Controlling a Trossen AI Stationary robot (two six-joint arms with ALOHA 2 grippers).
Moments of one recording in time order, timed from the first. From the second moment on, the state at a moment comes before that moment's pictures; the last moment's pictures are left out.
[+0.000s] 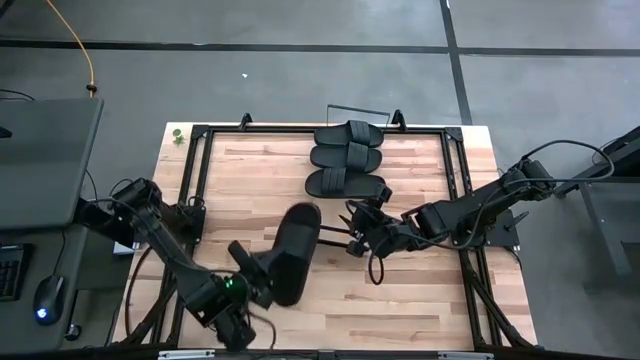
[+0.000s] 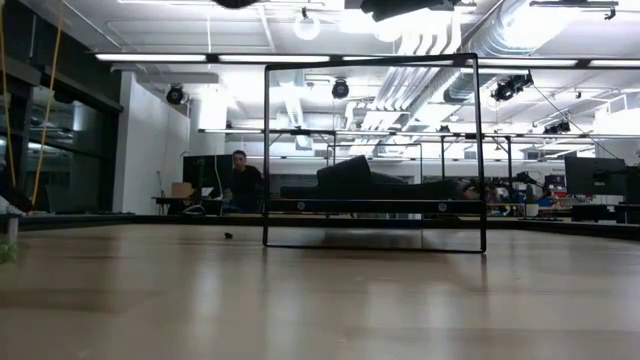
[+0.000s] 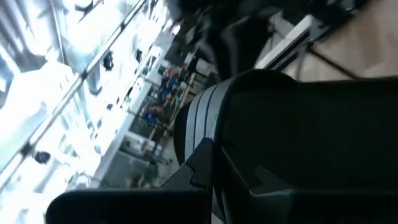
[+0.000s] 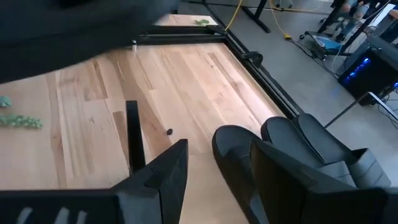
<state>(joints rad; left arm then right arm) -0.73 1.74 1.41 -0.90 -1.57 -0.15 0.40 1.50 1.26 -0.48 0.83 0.31</state>
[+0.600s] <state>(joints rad) -0.46 1.65 1.41 -1.30 -1.57 -0.66 0.42 1.50 1.26 -0.19 0.83 0.23</state>
